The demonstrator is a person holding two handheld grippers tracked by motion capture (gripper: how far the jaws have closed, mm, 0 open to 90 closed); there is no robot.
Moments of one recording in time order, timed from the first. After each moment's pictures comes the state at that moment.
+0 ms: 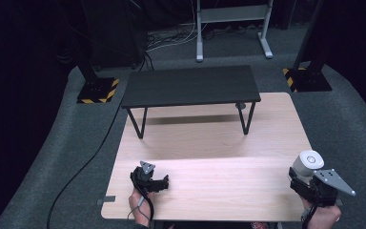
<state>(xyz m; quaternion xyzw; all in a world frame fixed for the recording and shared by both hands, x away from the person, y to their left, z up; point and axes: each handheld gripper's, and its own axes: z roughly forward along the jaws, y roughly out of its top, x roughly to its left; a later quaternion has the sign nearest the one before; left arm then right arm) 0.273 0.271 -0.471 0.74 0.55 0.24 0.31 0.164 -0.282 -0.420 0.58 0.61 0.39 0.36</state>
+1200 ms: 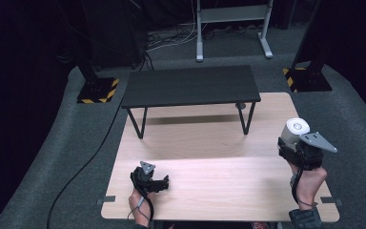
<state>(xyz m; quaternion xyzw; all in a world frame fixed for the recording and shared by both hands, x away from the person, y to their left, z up) 0.272 0.271 -0.472 0.74 0.54 0.24 0.31 0.247 -0.265 -0.377 0.56 0.63 0.39 0.37</state>
